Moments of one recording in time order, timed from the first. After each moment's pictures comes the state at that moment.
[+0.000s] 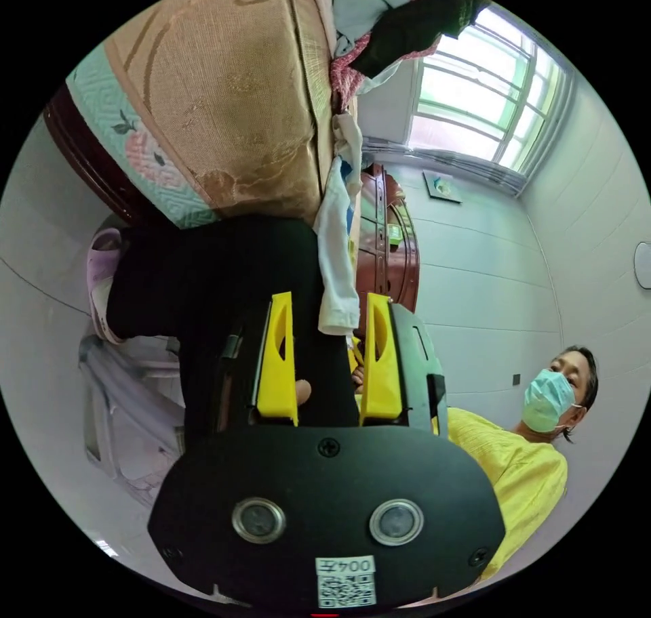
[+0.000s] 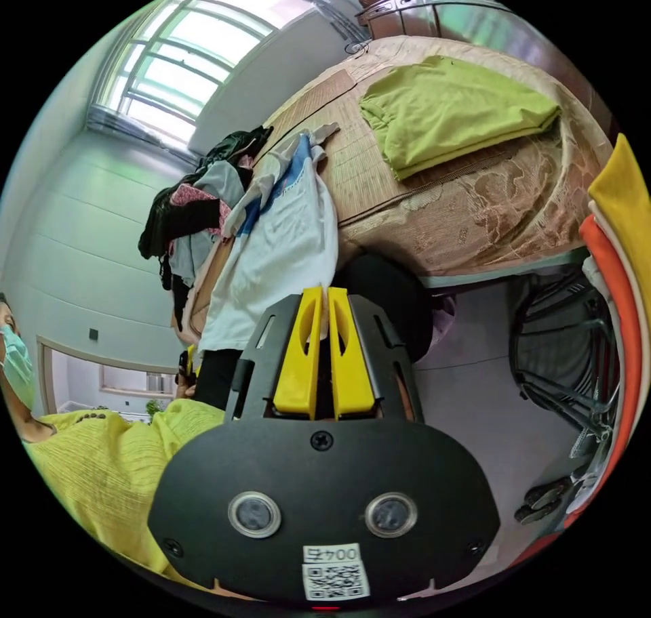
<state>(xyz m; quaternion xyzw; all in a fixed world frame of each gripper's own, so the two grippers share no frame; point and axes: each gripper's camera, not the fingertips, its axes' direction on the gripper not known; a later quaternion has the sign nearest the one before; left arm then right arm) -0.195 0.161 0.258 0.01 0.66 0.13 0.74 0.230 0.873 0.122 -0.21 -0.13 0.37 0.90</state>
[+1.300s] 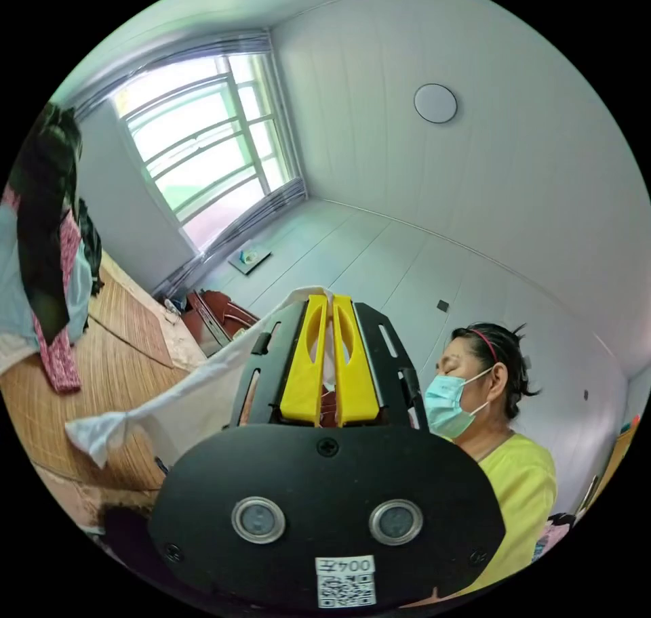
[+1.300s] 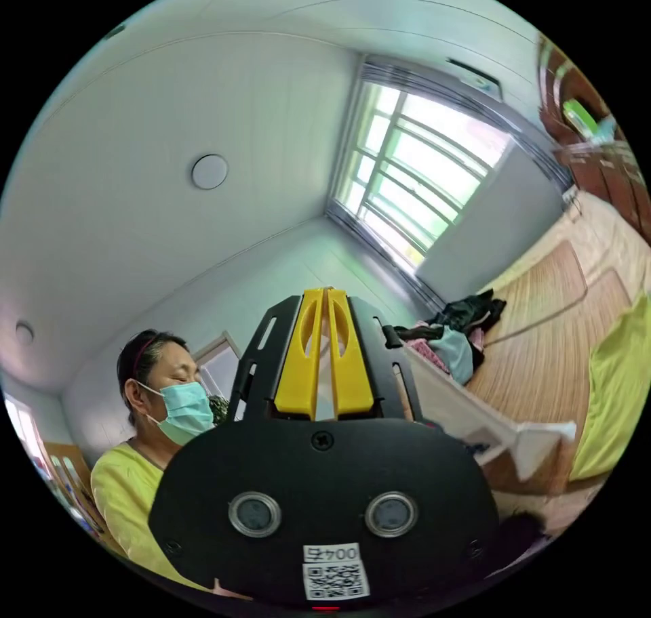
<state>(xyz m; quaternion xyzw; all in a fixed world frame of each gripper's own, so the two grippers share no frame) -0.158 0.292 -0.237 0.40 0.72 0.33 0.46 0.408 0.555 -0.122 0.24 -0.45 0.23 0.83</state>
